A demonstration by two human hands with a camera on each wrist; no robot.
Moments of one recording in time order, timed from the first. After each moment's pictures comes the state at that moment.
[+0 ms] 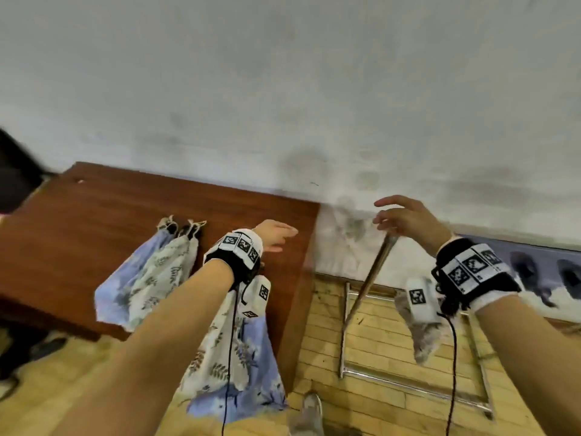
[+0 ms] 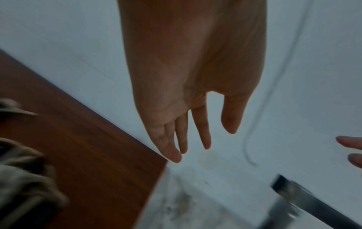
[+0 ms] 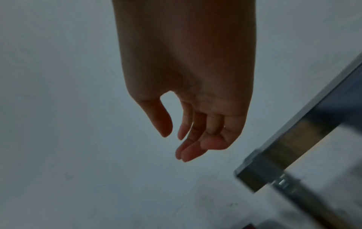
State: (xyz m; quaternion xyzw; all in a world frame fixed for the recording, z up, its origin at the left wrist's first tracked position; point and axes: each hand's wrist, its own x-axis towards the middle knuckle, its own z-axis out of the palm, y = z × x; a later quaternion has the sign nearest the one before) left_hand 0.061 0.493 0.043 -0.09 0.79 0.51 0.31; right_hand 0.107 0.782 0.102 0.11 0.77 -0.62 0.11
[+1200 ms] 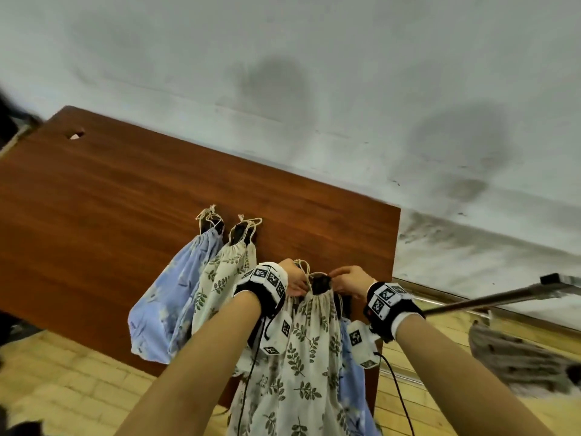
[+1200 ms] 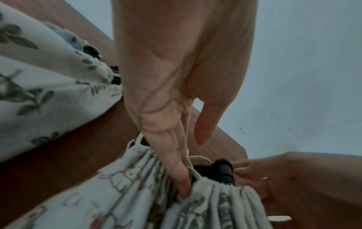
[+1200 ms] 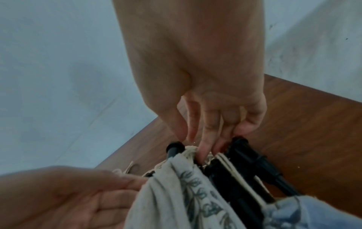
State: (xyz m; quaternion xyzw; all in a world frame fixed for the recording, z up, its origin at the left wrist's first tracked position) left_hand -0.025 0.300 -0.104 -0.24 0.66 0.52 0.49; right_hand -0.011 0.473 -0.113 0.24 0.78 -0.46 0.34
